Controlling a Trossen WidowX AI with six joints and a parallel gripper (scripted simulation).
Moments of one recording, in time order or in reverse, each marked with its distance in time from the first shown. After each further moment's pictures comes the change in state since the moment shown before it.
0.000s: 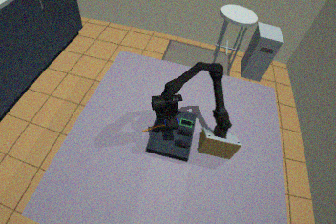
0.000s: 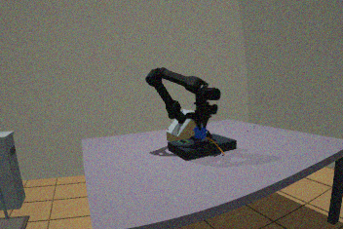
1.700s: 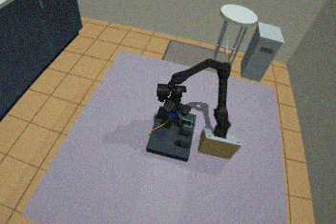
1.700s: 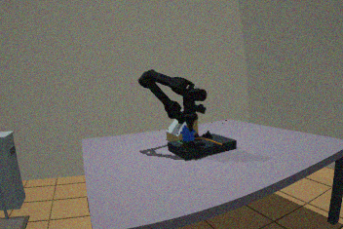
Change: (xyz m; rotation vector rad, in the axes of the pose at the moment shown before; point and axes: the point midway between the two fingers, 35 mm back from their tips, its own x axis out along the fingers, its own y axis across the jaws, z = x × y) arm -0.002 -0.060 -0.027 -0.855 -0.012 -0.003
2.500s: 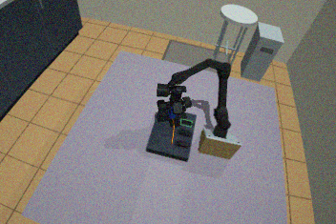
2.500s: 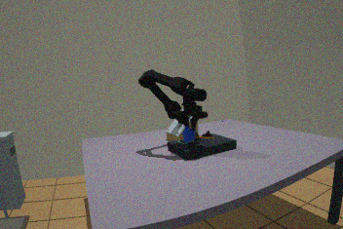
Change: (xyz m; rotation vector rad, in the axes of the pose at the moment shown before) arm 0.000 0.000 0.000 -0.831 0.000 0.000
